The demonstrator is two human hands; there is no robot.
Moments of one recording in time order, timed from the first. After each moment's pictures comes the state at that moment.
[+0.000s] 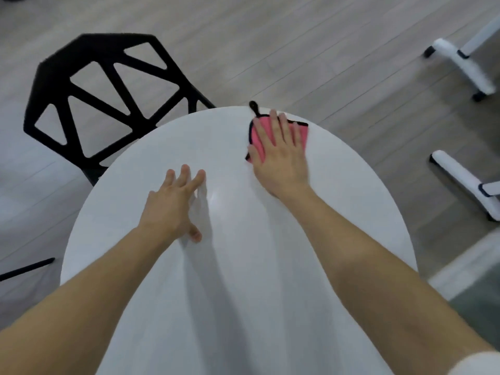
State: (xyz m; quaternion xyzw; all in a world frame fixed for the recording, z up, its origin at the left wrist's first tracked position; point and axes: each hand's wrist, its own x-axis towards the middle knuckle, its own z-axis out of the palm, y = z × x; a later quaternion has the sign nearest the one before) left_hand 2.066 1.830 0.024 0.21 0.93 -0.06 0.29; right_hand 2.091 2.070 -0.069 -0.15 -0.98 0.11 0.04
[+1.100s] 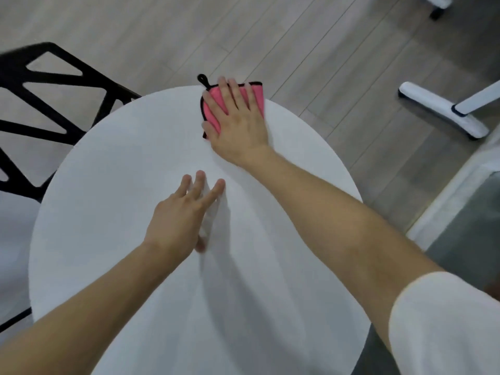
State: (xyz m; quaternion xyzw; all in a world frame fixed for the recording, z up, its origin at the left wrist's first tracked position) left_hand 2.158 1.916 0.017 0.45 0.85 -0.17 0.22; right_hand 2.126 2.124 -0.059 -0.16 -0.98 0.09 0.02
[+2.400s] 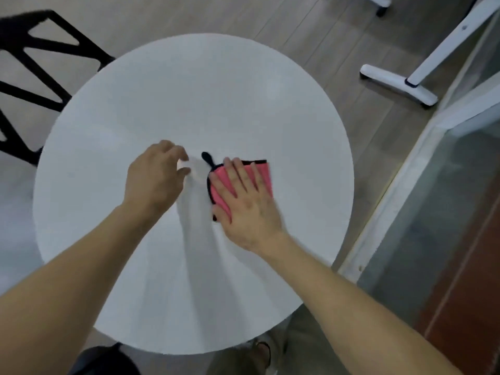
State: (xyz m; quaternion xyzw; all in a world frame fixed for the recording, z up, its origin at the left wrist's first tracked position) left_hand 2.218 1.811 0.021 0.42 0.90 0.03 0.05; right_hand 2.401 1.907 -0.058 -0.16 -0.98 0.15 0.02
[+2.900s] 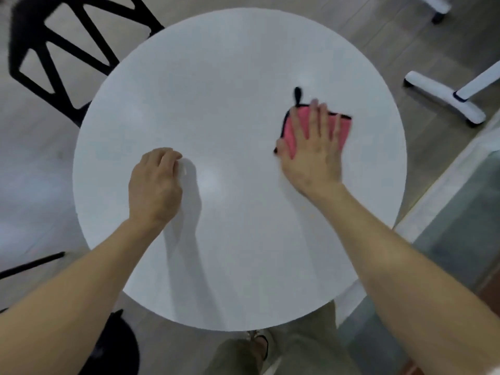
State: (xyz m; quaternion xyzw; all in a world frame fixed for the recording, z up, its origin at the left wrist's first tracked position) left_hand 2.216 1.690 -0.034 0.30 0.95 0.10 0.00; right_hand 2.363 1.971 -0.058 -0.30 -0.95 0.09 0.05
